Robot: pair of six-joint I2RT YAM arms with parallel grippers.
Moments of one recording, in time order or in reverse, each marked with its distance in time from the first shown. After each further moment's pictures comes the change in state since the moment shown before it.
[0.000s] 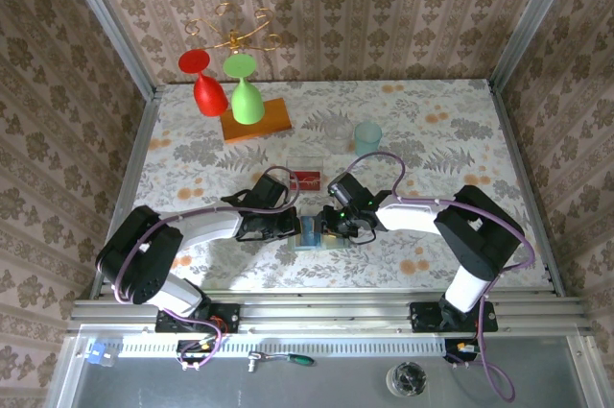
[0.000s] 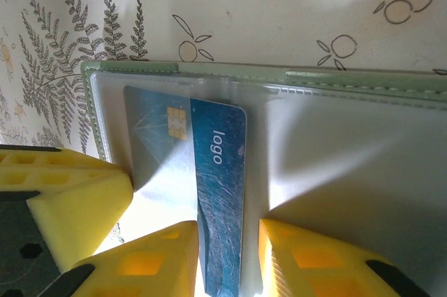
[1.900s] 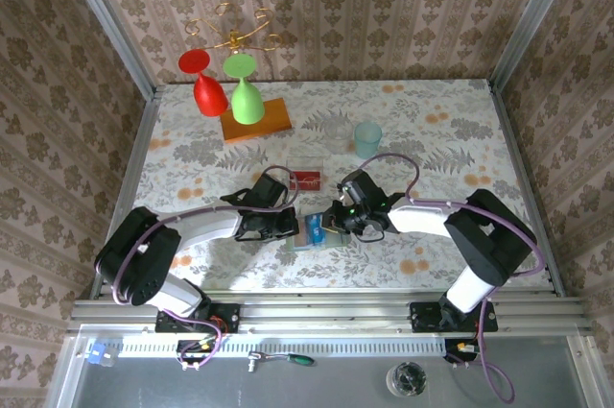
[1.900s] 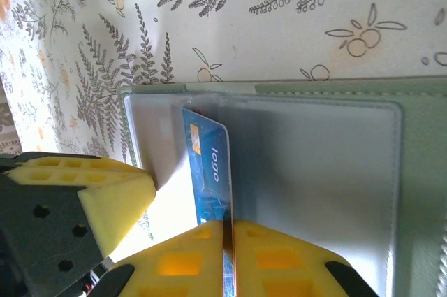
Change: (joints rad) left arm 0.000 -0.011 0.014 -0.056 -0.019 0.000; right arm -0.071 -0.071 -0.094 0.129 -0.077 0.043
